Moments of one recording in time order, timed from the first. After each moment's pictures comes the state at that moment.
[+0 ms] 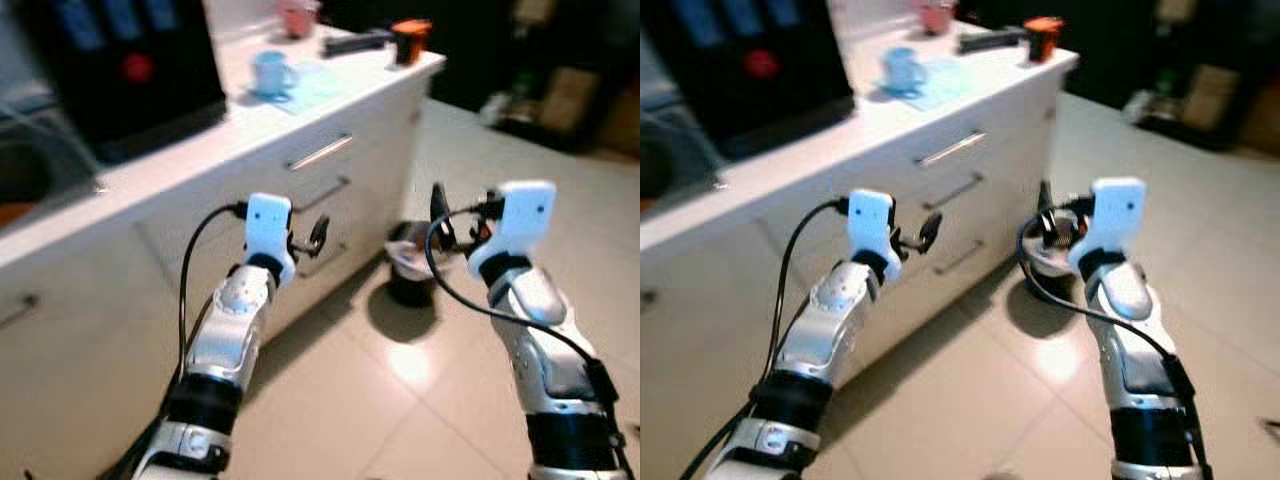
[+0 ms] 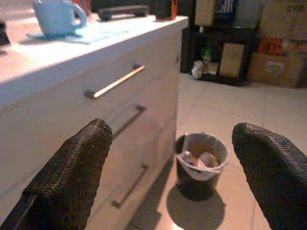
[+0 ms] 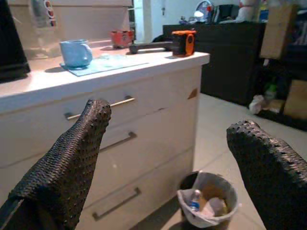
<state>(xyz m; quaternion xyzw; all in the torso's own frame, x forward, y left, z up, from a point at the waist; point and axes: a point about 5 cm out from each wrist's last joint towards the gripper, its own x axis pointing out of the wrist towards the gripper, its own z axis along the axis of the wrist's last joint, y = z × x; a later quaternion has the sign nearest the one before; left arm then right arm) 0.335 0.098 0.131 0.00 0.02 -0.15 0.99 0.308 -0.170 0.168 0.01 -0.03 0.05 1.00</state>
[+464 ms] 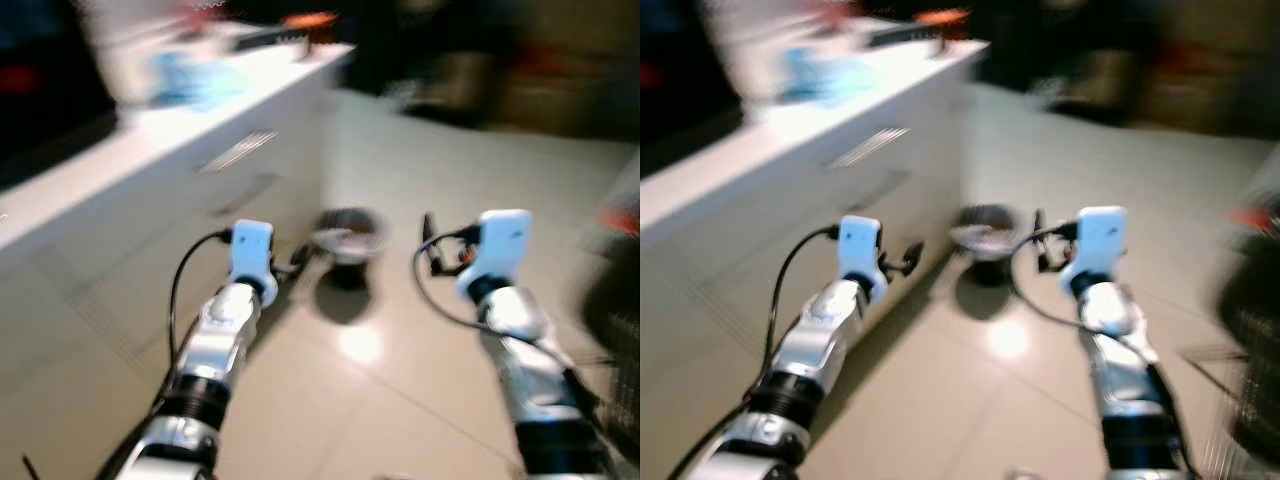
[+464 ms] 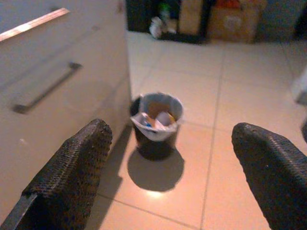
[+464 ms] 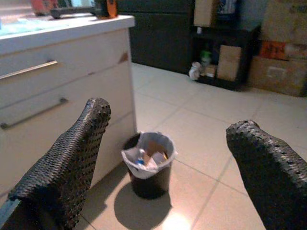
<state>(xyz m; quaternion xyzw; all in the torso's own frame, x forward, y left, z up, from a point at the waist) 0.336 0.126 0.084 0.00 0.11 -0.11 0.99 0.306 -0.165 0.127 0.01 0.03 0.05 1.00</state>
